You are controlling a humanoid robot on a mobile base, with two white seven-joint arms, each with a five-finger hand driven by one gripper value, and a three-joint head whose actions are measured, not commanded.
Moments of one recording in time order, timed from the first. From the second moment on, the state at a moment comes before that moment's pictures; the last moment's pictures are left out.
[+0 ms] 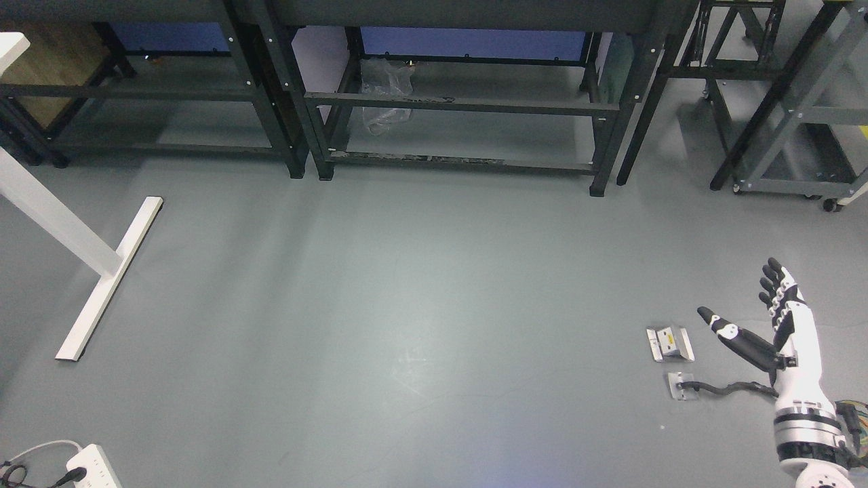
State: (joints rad) left arm 0.00 0.00 0.06 -0.08 0.00 -0.10 -0.08; right arm 0.18 -0.06 -0.21 -1.66 0.13 -0.06 0.04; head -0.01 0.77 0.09
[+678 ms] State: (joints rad) left arm 0.00 0.00 0.06 -0.08 0.00 -0.10 -0.08; right arm 0.18 -0.06 -0.22 -1.66 0.13 -0.06 0.05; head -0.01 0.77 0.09
